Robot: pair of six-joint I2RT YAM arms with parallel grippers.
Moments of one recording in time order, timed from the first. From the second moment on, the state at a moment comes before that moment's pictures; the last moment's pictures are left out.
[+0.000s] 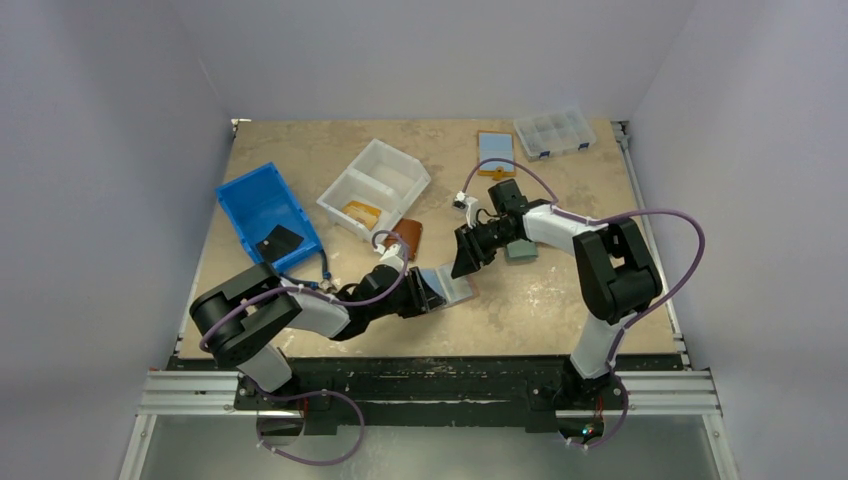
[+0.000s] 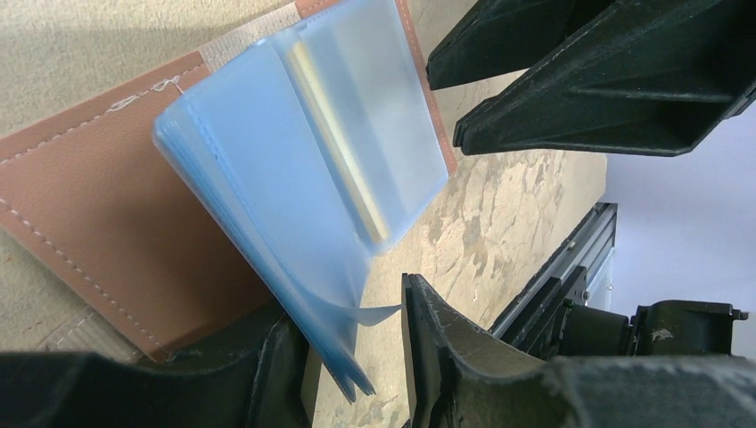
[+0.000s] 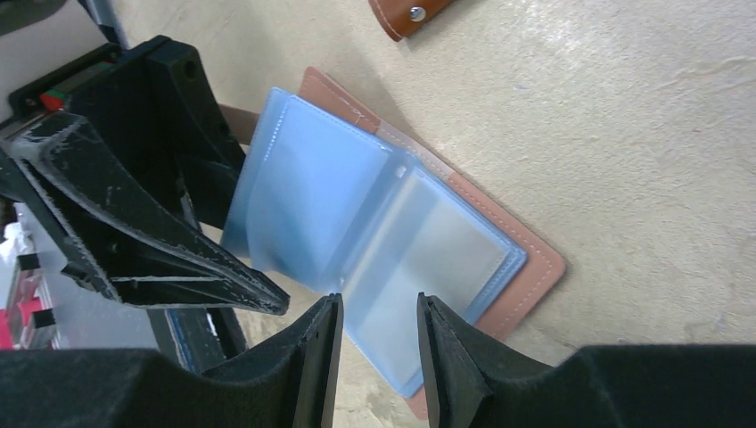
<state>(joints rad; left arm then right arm) -0.90 1.60 0.41 0.67 0.03 -1.05 0.38 1.80 1.07 -0.46 -0.84 -0.17</state>
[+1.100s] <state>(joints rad) -0.90 1.59 0.42 0.66 0.02 -1.05 0.38 1.84 1.07 -0.46 -0.79 -0.17</state>
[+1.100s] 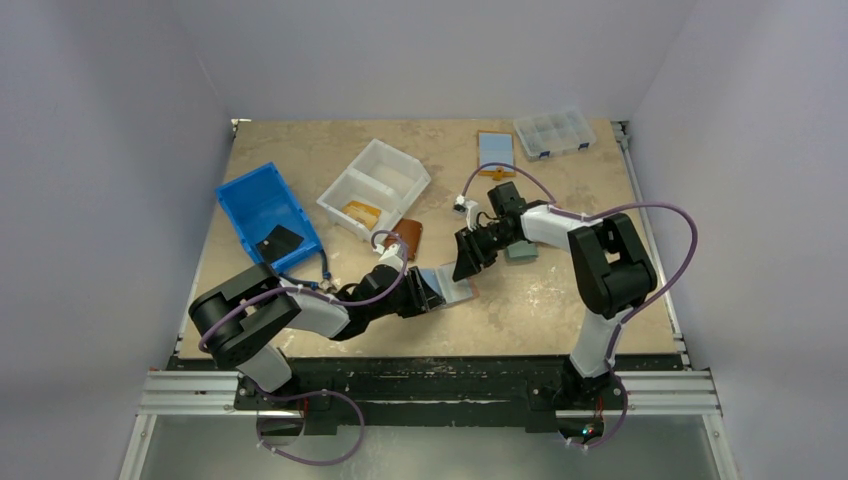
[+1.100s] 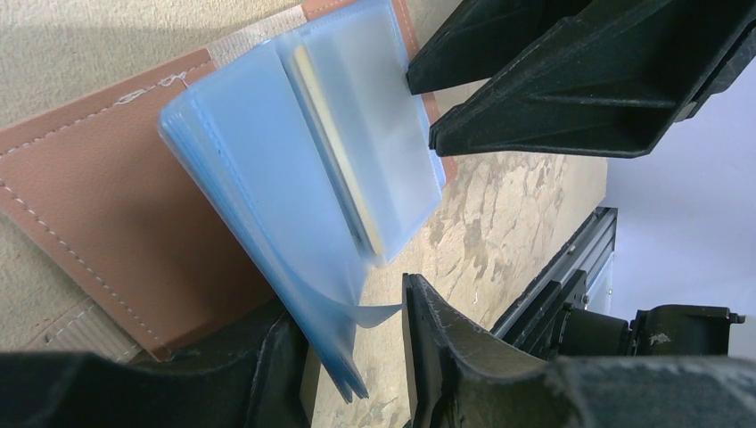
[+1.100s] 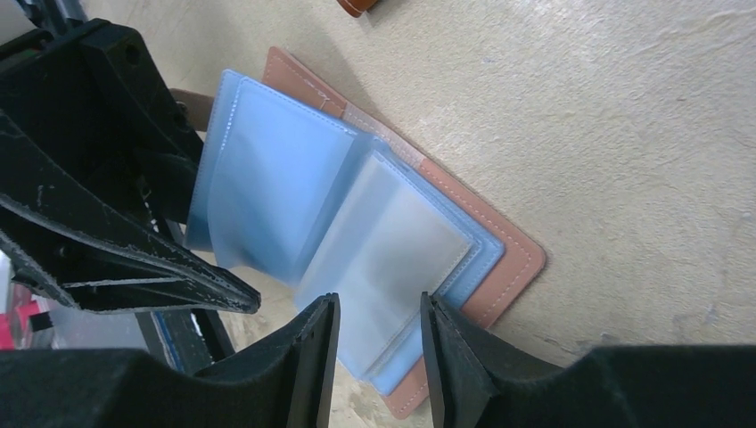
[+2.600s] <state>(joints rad) -0.89 1.60 0.42 0.66 0.02 -1.05 0.38 1.85 1.07 -0.44 -0.77 -0.13</state>
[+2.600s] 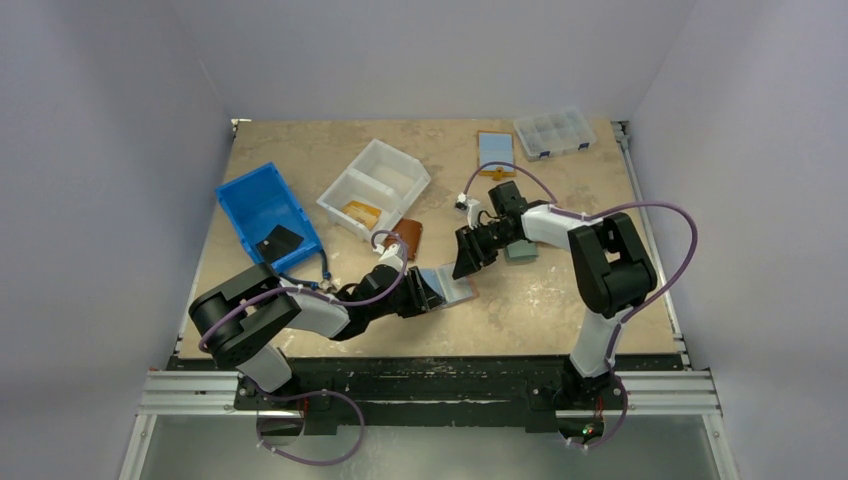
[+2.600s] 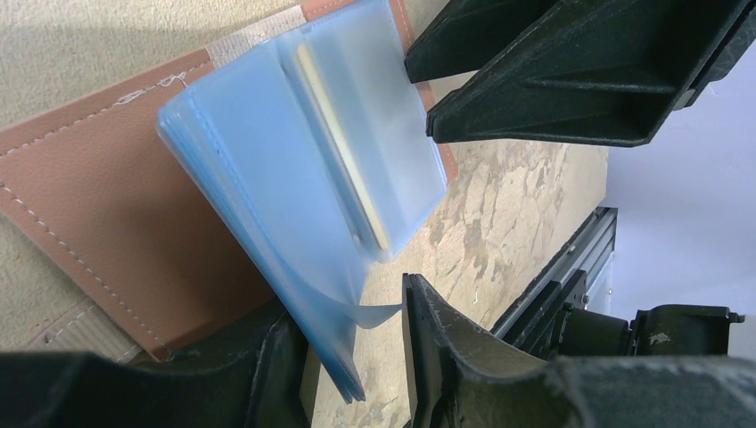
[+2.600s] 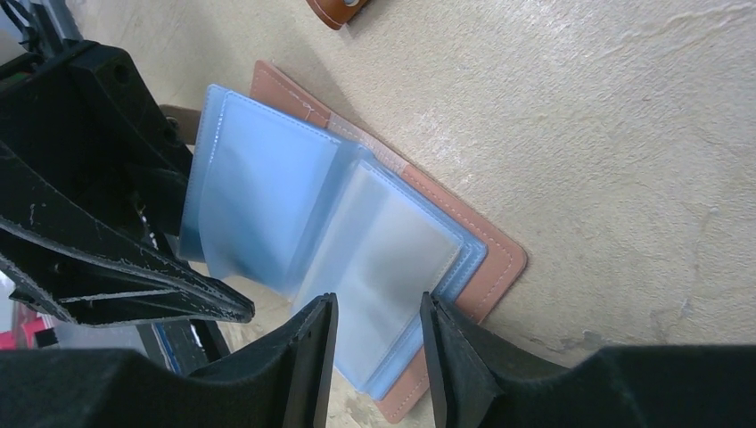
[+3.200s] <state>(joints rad) -0.89 1.62 0.43 0.68 0.04 -1.05 0.37 1.90 1.07 -0.43 -0.95 -0.09</state>
